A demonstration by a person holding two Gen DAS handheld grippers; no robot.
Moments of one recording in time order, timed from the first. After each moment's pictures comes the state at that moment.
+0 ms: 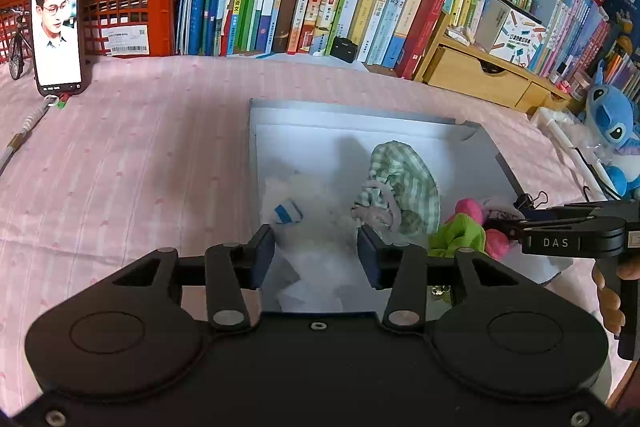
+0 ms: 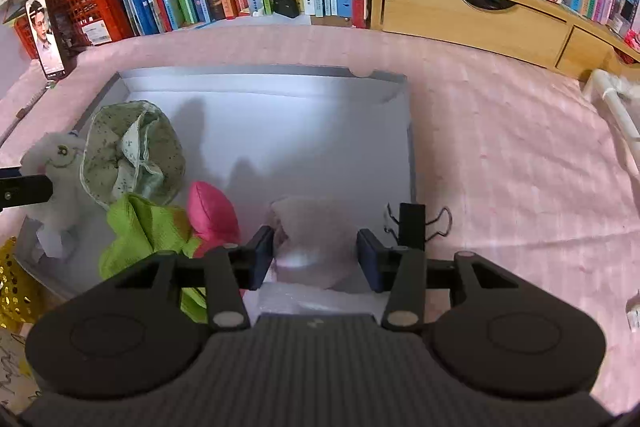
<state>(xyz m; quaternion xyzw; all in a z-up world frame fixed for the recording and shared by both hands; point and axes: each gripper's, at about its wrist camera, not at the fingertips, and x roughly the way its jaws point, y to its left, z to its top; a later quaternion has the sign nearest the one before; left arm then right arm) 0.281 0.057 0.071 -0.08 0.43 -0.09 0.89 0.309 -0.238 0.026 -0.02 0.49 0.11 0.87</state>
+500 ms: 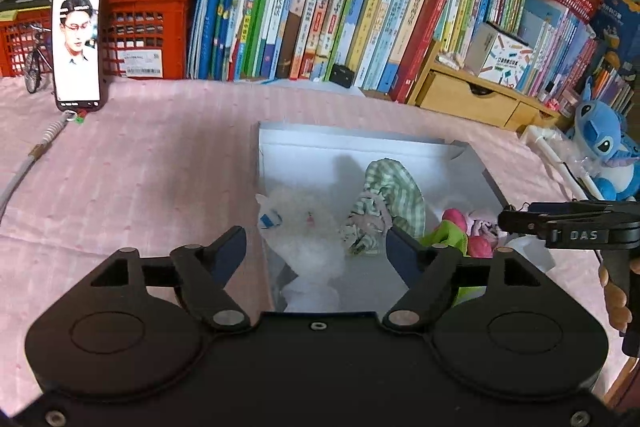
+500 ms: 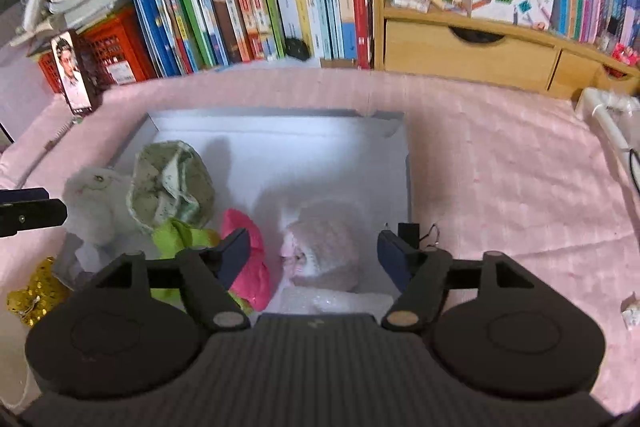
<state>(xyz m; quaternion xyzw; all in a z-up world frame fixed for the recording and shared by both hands) 0.250 0.069 0.093 -0.09 0.40 -0.08 0.91 0.282 -0.248 0.060 0.01 0.43 0.12 0.90</state>
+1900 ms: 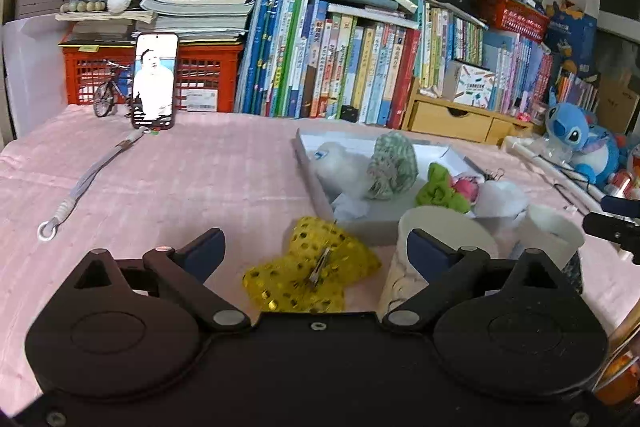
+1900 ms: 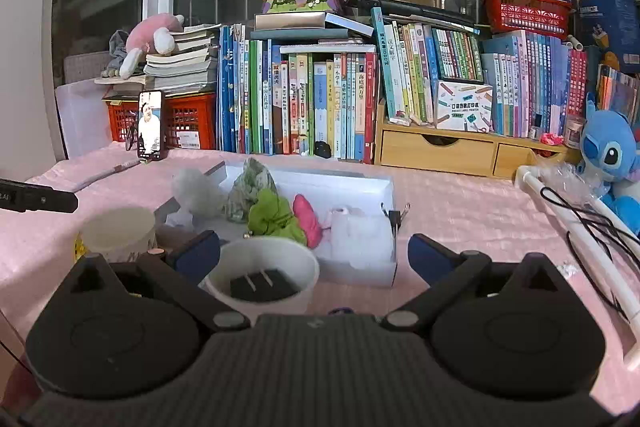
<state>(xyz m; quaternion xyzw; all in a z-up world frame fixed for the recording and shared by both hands) 0.061 0.121 0.077 -0.06 0.27 -0.08 0.96 0.060 -0.252 0.071 -0.02 0.21 0.12 0.97</state>
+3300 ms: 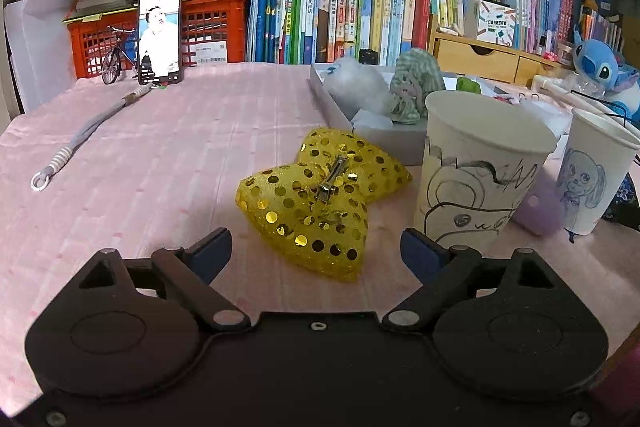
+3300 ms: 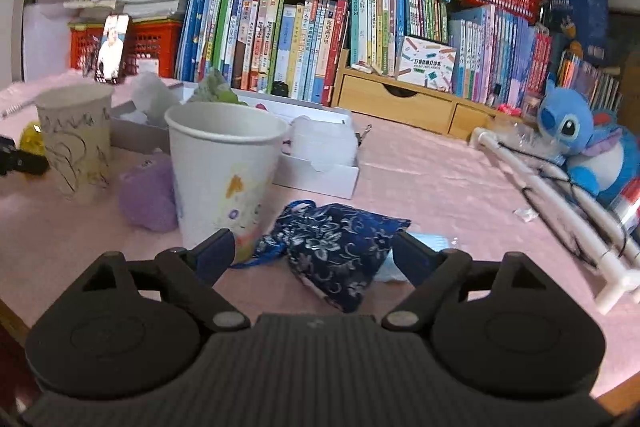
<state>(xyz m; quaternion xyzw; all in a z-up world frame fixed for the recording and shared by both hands) 0.066 0.094 0.006 -0.01 0.30 -0.04 0.95 0.037 -0.242 0.005 -0.12 0.23 0.04 0.96</state>
